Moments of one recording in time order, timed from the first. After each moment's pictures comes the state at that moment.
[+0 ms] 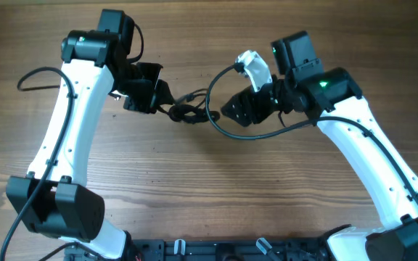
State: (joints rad) left arm -0.15 1.75 1.71 -1.41 0.50 -1.37; right arm 0.40 1.55 1.41 -0.93 -0.55 -0.12
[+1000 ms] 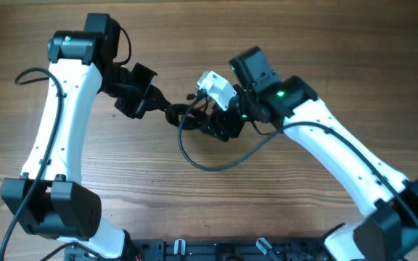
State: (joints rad) left arm -0.08 1.75 1.71 -1.49 0.62 -0.99; right arm 0.58 1.66 1.39 -0.81 -0.47 -0.31
